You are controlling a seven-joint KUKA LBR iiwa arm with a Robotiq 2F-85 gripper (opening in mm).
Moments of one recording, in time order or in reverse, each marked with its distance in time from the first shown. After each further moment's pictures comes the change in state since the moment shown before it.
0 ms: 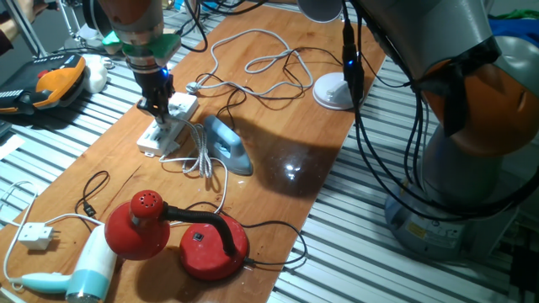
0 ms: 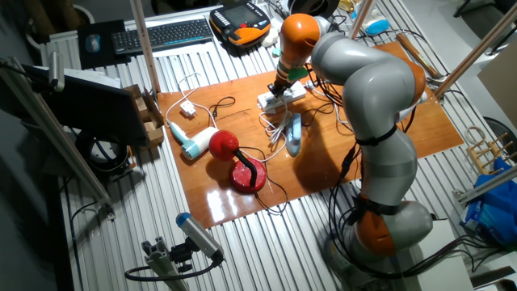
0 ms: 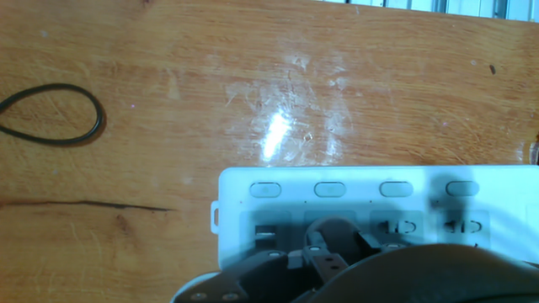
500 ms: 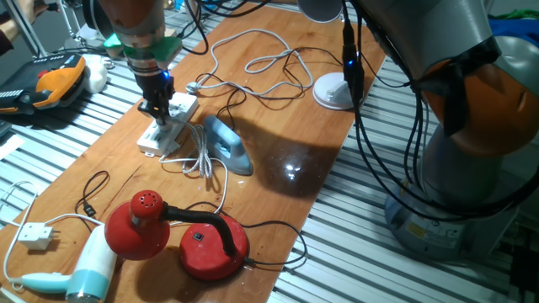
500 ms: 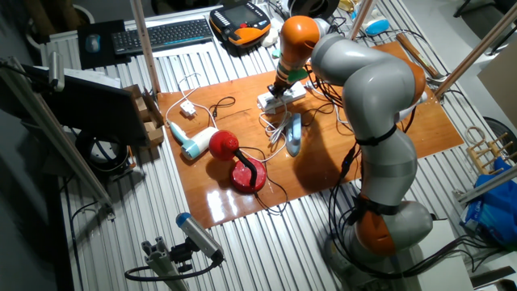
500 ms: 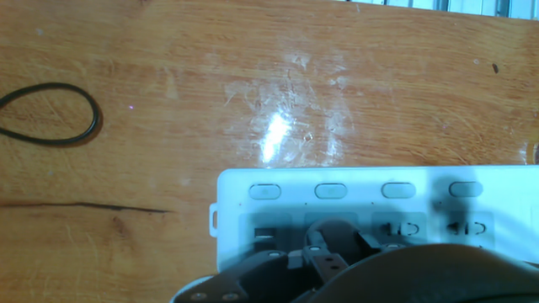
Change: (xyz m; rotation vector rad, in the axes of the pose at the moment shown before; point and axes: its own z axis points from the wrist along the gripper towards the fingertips) arm 0.000 0.000 0.007 0.001 -0.009 0.001
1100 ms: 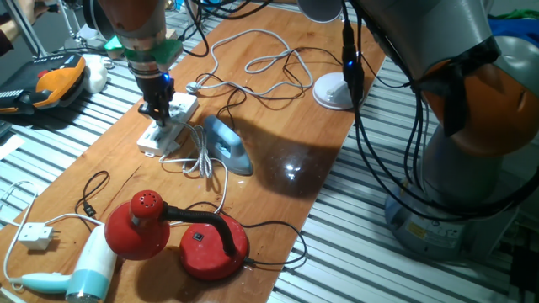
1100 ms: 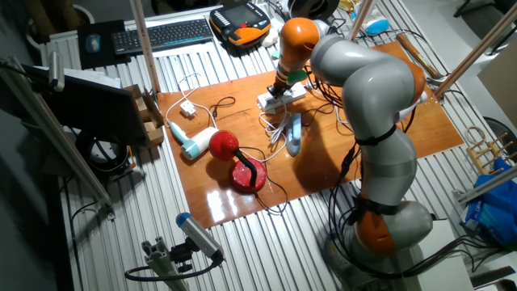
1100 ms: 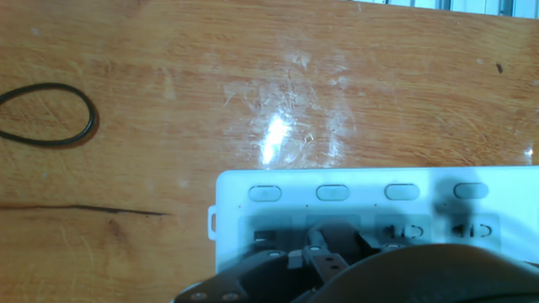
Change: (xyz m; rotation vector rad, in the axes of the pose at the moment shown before) arm 0.000 0.000 0.008 0.003 -0.004 0.000
